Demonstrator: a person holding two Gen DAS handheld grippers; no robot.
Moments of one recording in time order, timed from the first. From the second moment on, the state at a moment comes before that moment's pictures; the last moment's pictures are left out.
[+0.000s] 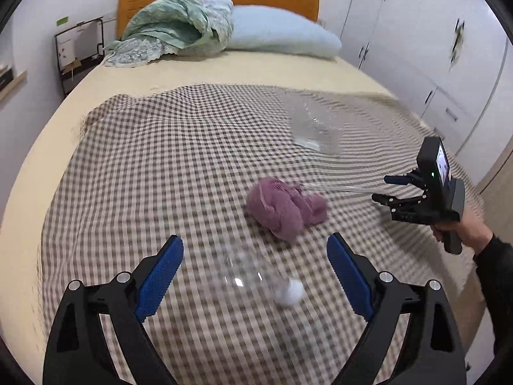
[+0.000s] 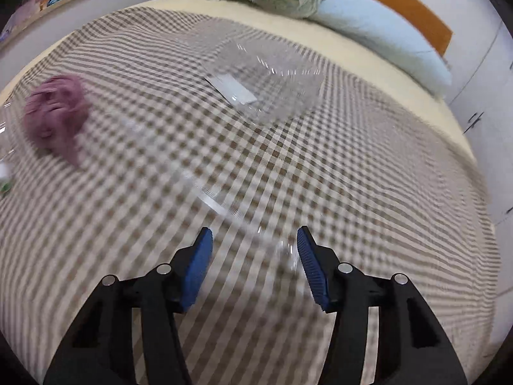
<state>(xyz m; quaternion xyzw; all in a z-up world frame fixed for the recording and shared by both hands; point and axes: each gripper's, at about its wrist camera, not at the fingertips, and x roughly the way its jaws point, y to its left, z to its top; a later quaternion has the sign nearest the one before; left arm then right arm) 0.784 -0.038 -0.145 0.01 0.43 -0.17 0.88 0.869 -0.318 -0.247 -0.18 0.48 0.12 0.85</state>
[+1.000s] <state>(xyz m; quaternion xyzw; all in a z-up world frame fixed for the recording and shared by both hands) 1.041 -0.197 -0.224 -0.12 0.53 -0.10 0.84 0.715 -0.465 -0.209 0.06 0.38 0.09 0.92</state>
